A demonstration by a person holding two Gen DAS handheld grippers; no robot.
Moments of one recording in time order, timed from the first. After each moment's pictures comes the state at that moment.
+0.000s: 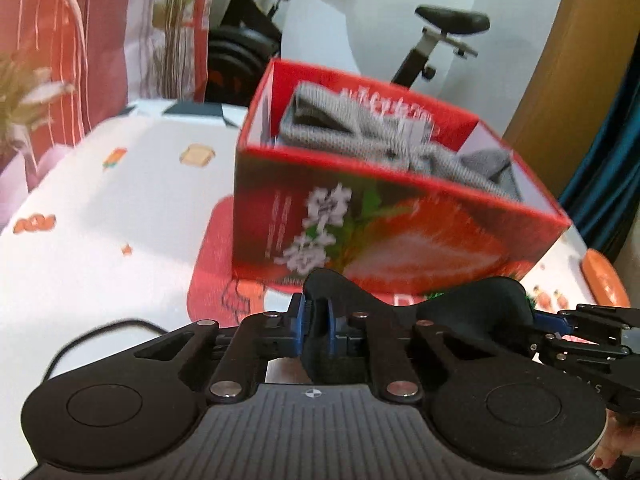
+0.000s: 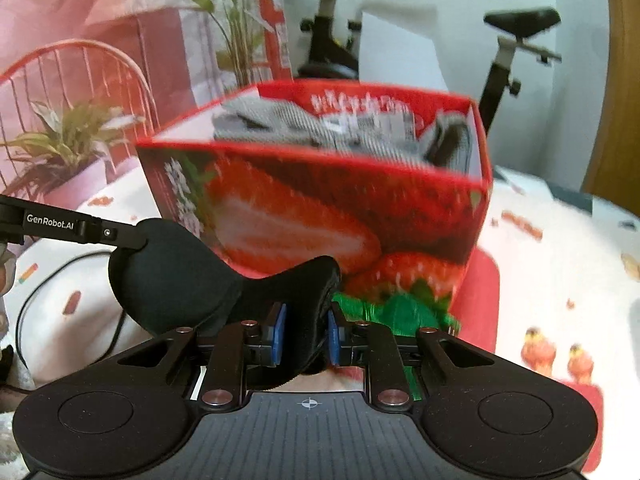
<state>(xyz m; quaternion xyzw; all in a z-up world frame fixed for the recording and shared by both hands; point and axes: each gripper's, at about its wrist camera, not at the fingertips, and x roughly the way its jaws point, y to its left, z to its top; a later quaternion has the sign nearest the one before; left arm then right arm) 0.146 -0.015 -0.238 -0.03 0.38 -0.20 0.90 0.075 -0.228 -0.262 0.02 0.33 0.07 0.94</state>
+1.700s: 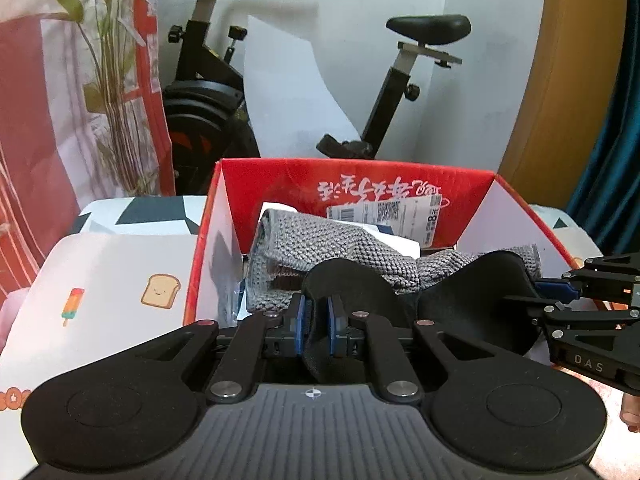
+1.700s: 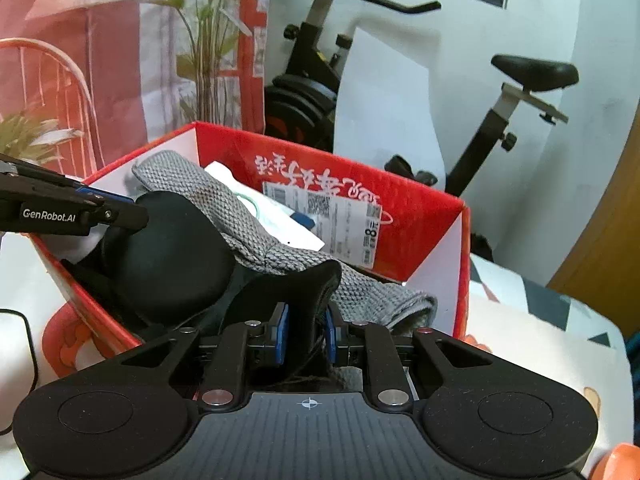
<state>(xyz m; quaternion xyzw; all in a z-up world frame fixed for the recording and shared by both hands) 0.264 -0.072 -0.208 0.04 0.34 -0.23 0.91 0.213 -0.248 -0.223 -0.06 0.34 0.02 0.94</state>
